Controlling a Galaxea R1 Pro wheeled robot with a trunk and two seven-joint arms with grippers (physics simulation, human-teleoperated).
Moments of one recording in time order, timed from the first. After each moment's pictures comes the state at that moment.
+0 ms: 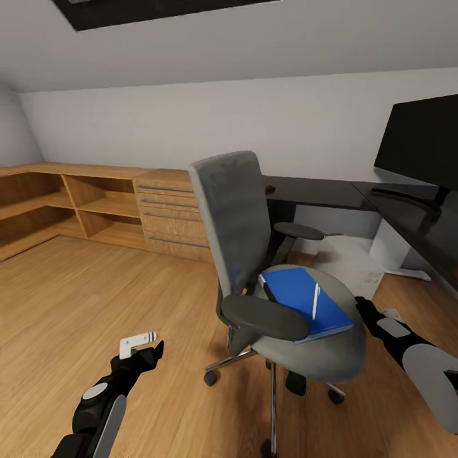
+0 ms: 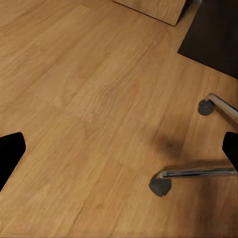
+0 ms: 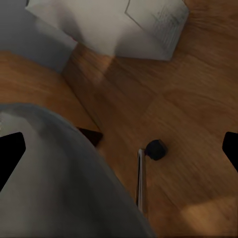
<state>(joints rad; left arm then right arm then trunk) -0.14 -0.04 0.02 -1.54 0.20 0.52 0.17 -0.99 -0.32 -0.15 -0.10 -1.03 0.02 0.02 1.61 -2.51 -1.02</state>
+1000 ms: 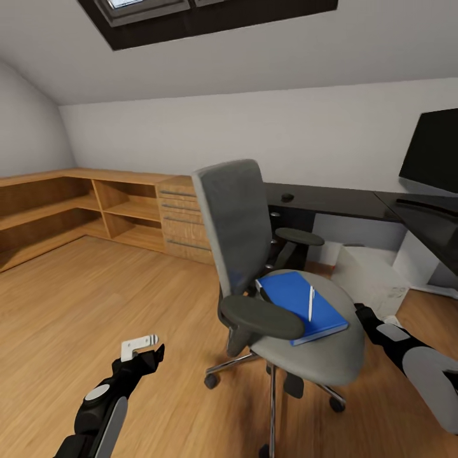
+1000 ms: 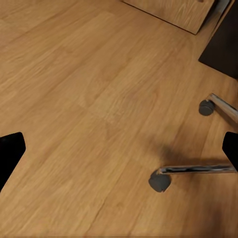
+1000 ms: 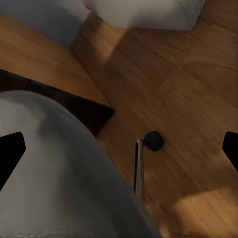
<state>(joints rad) -0.14 -0.04 0.01 -1.51 0.20 0.52 0.17 -0.99 -0.32 -0.15 -0.05 -1.04 0.02 0.02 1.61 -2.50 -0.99</state>
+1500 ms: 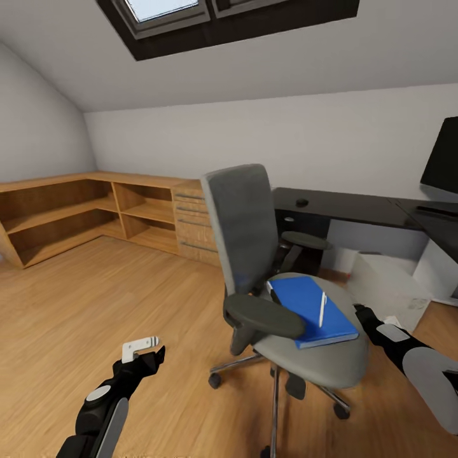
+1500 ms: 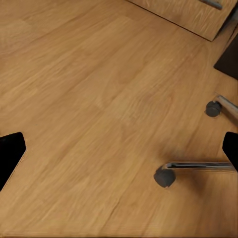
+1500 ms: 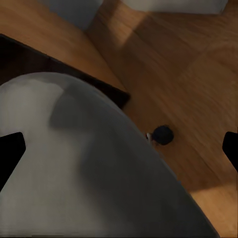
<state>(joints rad) -0.14 -0.04 0.01 -1.50 0.20 0.52 0.17 -0.98 -0.32 -0.14 -0.05 -1.04 0.02 0.01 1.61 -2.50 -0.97</state>
